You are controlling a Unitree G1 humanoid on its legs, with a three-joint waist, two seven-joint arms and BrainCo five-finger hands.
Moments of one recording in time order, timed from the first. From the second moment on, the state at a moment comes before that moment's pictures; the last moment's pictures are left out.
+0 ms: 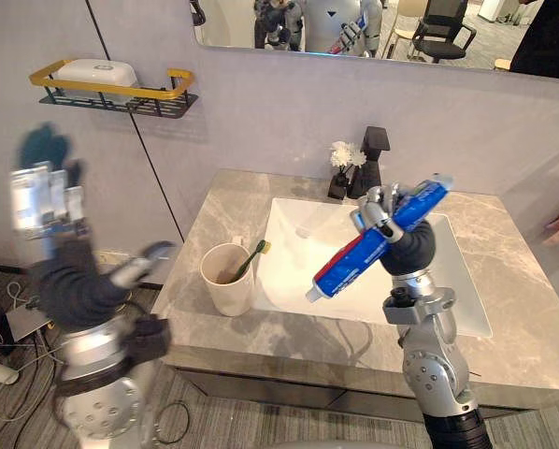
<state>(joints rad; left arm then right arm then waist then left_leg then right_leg) 0.30 0.02 0.44 -0.73 0.03 -0.30 0.23 -0.03 -0.10 0.08 -0.42 0.74 -0.17 0.30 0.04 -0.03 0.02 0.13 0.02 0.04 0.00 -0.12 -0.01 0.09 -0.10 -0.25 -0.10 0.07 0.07</state>
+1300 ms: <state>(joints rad) 0.33 0.01 0.31 0.79 -0.07 -0.16 0.04 -0.10 -0.13 0.06 -0.32 0.79 -0.19 0.28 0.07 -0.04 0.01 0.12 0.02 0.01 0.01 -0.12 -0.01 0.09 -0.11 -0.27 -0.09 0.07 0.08</state>
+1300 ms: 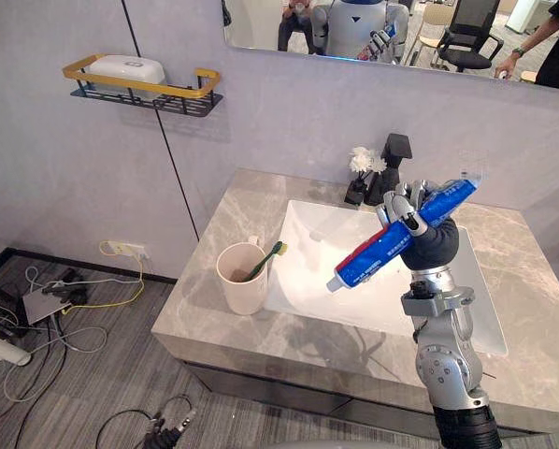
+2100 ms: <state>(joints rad) 0.28 0.08 0.16 0.86 -0.02 -0.16 0.02 -0.38 -0.13 0.23 -0.23 0.73 -0.20 0.22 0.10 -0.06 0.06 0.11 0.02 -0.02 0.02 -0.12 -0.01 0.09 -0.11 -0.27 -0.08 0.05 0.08</state>
